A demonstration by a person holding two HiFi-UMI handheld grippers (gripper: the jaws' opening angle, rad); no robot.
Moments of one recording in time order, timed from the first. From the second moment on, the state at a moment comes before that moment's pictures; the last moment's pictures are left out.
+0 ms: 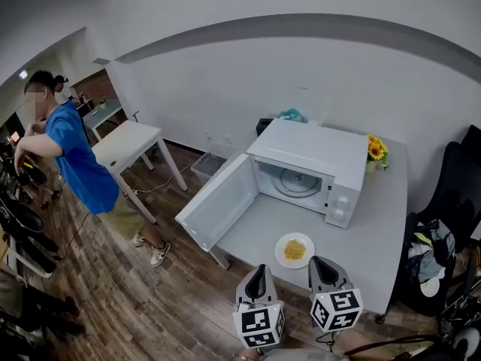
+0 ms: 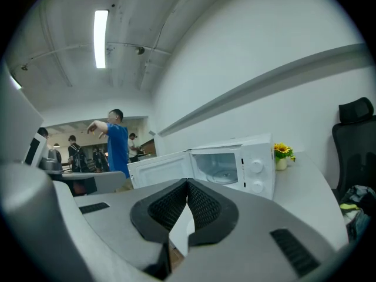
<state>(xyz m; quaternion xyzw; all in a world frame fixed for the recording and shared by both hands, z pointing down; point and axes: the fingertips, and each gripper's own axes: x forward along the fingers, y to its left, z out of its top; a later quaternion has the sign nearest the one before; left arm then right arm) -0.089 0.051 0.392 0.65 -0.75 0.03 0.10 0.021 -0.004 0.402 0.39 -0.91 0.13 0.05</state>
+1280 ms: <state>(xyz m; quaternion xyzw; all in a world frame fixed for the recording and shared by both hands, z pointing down) -0.209 -0.123 0.390 0.72 -0.69 0.03 0.10 -0.103 -0.162 0.392 0.47 -0.87 0.13 0.05</state>
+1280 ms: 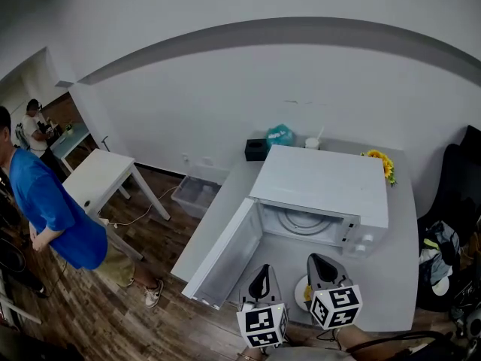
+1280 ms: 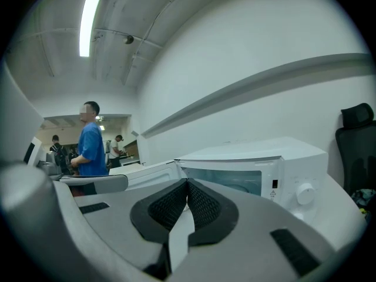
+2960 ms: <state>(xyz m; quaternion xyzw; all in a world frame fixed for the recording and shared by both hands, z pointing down) -0.147 -0.159 0.514 0.73 -0.62 0.10 0.26 -0.034 -0.184 0.504 0.49 -0.83 0.24 0.13</state>
